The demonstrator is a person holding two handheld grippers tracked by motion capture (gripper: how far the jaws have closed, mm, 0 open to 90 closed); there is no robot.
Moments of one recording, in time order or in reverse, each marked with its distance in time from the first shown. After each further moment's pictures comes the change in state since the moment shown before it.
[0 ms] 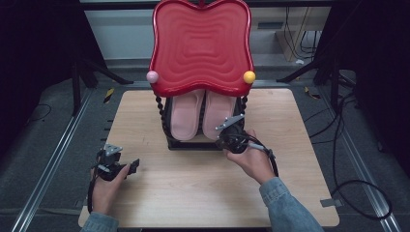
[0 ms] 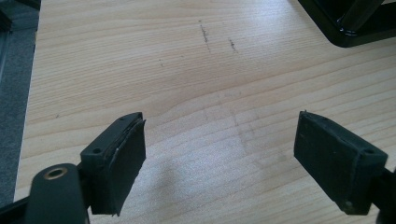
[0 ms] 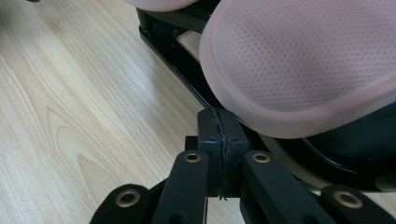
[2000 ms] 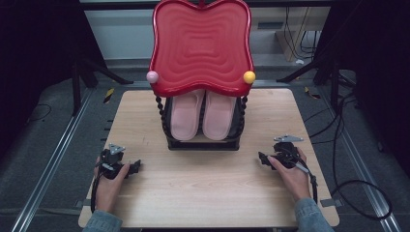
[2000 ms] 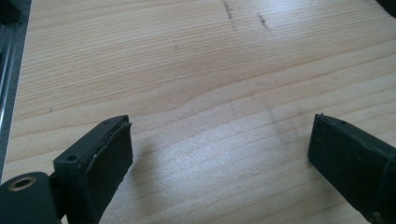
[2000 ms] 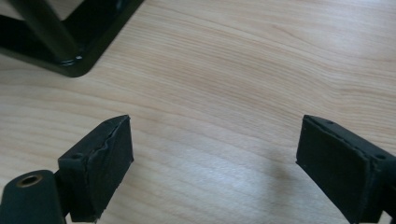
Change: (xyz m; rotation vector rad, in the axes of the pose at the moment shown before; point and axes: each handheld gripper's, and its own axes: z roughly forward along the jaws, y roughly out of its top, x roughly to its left) left arm 0.010 -0.007 0.028 0.045 0.044 0.010; right arm -0.101 -0.162 0.004 -0.092 -0.314 0.422
